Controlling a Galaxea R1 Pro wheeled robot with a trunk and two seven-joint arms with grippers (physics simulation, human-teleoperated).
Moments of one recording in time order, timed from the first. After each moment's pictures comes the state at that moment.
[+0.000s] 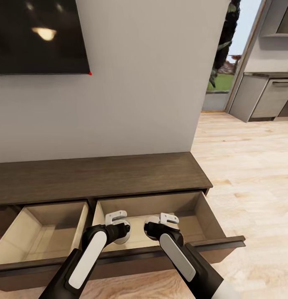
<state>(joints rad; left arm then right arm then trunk) -0.38 -0.03 -0.36 -1.44 0.87 0.80 0.73 -0.50 0.06 0.62 -1.19 -0.94 0.50 -0.76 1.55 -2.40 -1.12</state>
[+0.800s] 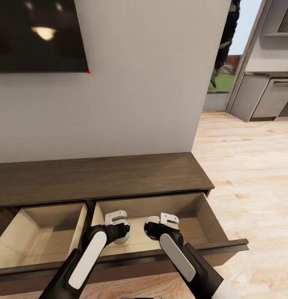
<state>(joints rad) -0.38 -0.03 -0.36 -1.44 0.86 0.80 0.73 -0.50 0.06 0.62 -1.19 -0.94 0.49 -0.76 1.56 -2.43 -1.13</state>
